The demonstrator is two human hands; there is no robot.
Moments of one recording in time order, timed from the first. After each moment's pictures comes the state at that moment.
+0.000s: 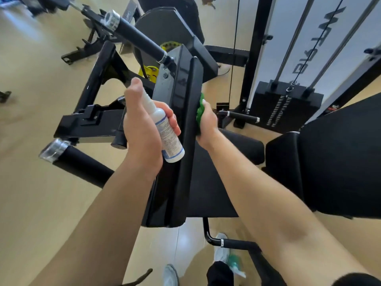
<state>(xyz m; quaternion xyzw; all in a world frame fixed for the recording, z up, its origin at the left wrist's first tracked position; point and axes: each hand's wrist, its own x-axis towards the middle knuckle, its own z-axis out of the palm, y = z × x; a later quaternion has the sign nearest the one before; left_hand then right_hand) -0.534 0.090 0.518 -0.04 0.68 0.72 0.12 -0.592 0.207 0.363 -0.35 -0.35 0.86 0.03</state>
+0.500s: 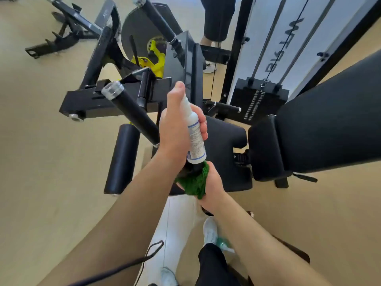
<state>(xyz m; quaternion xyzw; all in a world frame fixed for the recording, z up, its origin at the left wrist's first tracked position) -0.458 0.028 0.518 0.03 0.61 0.74 0.27 -0.382 0.053 0.349 -0.41 -0.18 0.90 -0.01</state>
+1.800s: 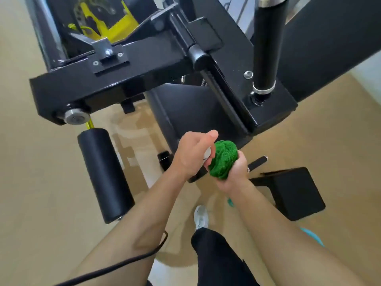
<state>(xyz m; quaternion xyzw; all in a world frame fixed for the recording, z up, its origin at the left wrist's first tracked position) -0.583 -0.153 0.312 0.38 0.56 0.56 0.47 -0.457 -0.099 0.275 -0.54 -0.13 0.77 0.32</state>
